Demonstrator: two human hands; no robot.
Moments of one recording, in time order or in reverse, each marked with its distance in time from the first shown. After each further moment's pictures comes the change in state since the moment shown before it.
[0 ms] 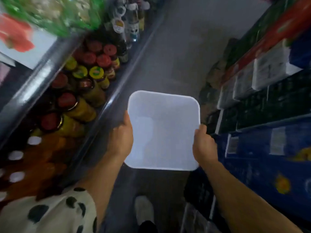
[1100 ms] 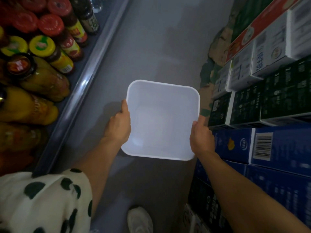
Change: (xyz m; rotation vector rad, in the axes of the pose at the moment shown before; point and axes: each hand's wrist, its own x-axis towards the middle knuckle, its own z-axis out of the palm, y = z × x) left_hand 0.124 0.037 0.146 -0.160 -0.176 0.058; right_hand 0.127 0.068 0.144 0.089 0.080 0.045
